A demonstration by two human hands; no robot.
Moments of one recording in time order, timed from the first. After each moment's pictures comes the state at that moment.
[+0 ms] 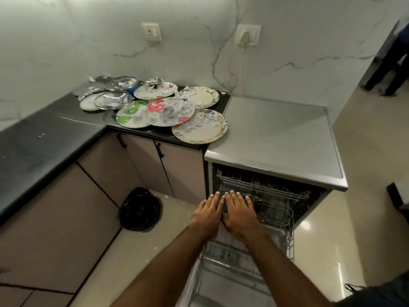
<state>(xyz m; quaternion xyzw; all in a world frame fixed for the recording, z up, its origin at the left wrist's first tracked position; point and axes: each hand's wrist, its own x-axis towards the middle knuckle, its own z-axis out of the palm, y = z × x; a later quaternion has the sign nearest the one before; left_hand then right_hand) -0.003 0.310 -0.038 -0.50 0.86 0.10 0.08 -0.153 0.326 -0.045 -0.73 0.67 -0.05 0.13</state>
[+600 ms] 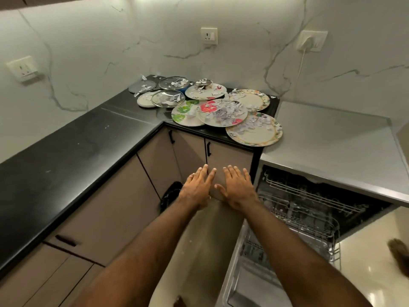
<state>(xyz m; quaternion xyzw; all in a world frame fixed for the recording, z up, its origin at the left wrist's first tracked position) 0.233 0.264 0.051 -0.59 0.80 0.07 0.04 0.058 0.247 0.030 -0.79 0.61 -0.03 0.08</state>
